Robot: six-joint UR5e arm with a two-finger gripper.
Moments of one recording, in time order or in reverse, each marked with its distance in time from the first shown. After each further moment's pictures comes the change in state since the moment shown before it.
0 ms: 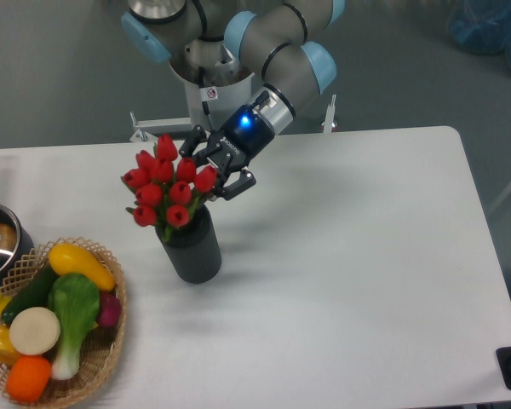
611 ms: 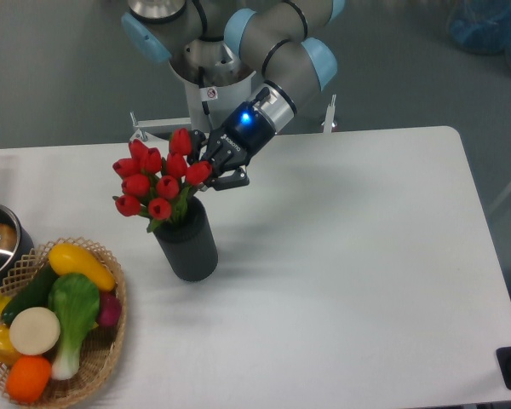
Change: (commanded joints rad) arm 0.014 0.049 0.009 -0.002 0.000 -0.035
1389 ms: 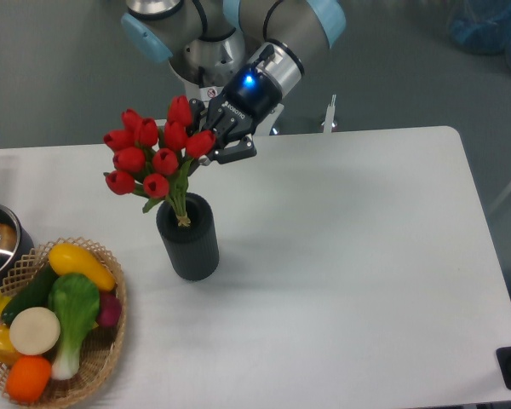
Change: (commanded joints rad) arm -0.006 0.092 0.164 -0.008 0.005 -0.287
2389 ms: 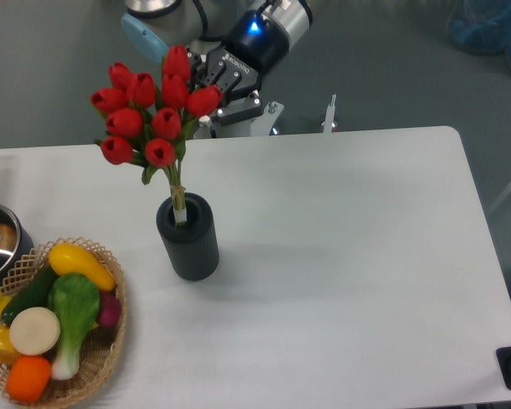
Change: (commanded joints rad) arm 0.011 0.087 0.100 -0.003 -0.023 -0.266
